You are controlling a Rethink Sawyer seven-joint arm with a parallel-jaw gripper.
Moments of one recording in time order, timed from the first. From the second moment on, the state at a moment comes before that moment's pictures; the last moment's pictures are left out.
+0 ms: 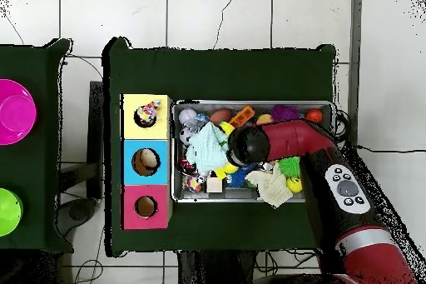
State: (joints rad) arm -0.59 -0.50 0.40 1.52 -0.67 0.74 2.47
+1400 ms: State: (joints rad) arm -0.57 -0.47 0.46 1.58 -0.41 0.81 2.47
